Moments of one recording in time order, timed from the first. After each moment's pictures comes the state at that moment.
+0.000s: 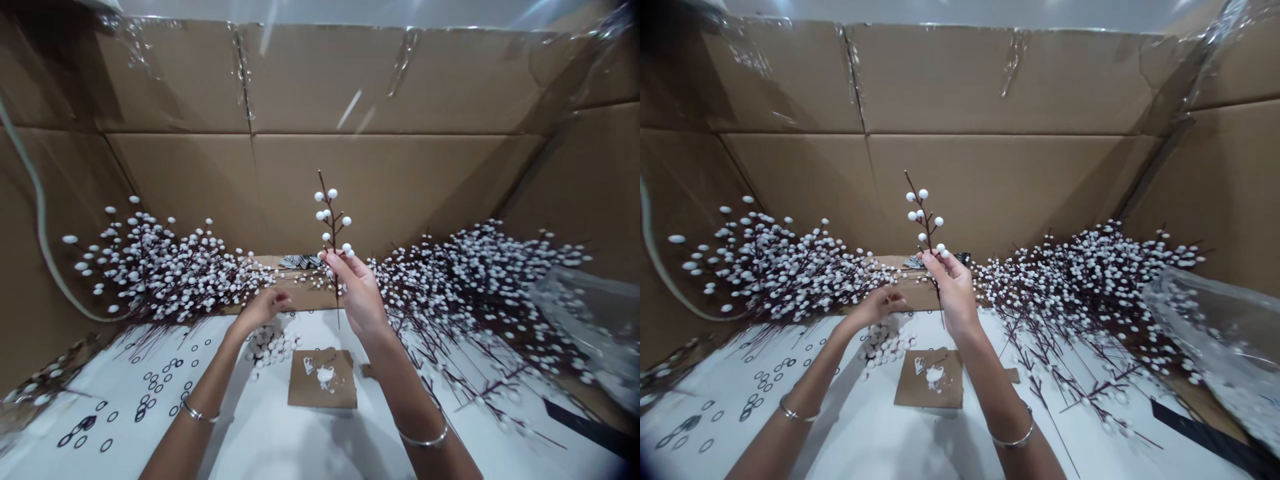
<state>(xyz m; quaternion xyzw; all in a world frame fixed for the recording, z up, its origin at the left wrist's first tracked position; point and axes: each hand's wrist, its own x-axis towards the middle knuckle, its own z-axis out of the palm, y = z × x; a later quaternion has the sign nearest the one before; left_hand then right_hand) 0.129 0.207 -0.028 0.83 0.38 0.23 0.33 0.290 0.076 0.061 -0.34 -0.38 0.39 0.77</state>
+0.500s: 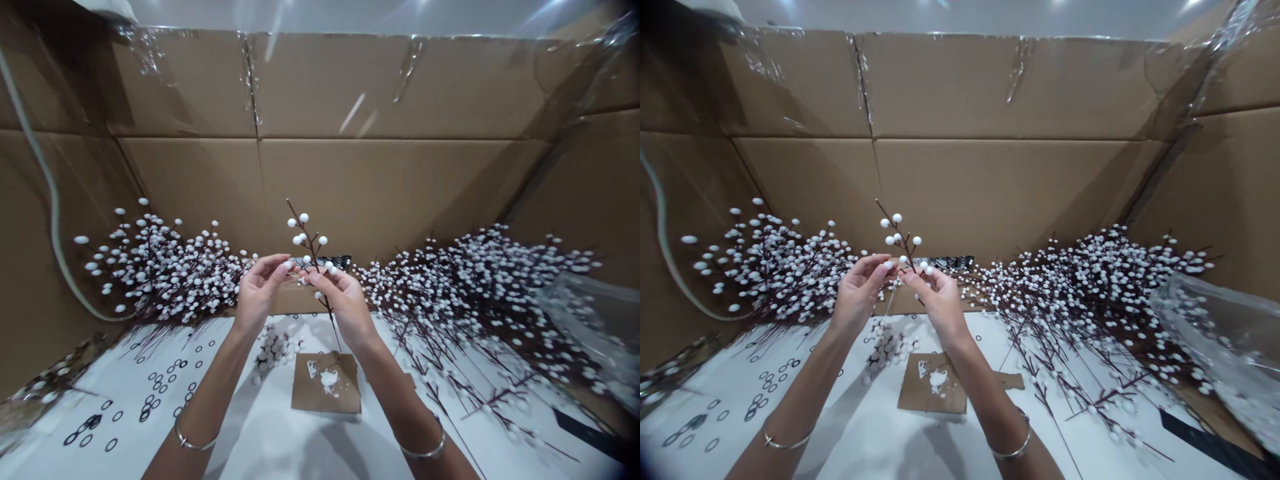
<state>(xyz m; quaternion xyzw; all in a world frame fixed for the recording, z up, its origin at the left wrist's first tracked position) 0.140 0.150 0.036 0.57 0.14 0.61 0.53 0.272 0.073 0.054 -0.36 -0.45 0.43 0.69</state>
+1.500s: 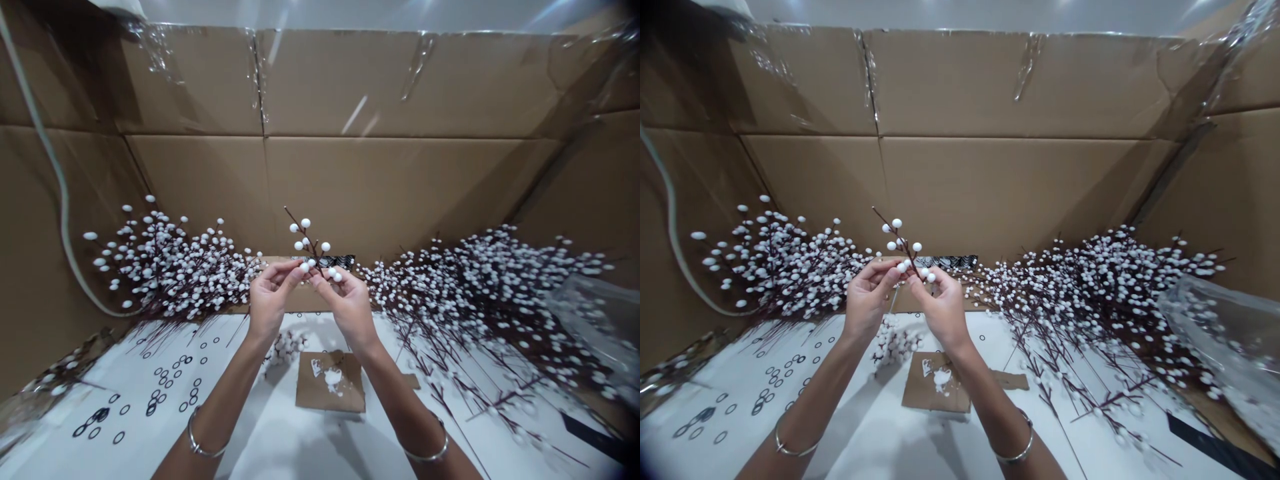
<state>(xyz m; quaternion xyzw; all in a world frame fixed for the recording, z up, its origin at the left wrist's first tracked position) 0.150 0.131 0.036 0.55 0.17 0.64 0.50 0.268 0.073 0.044 -0.40 -0.52 0.31 0.69</state>
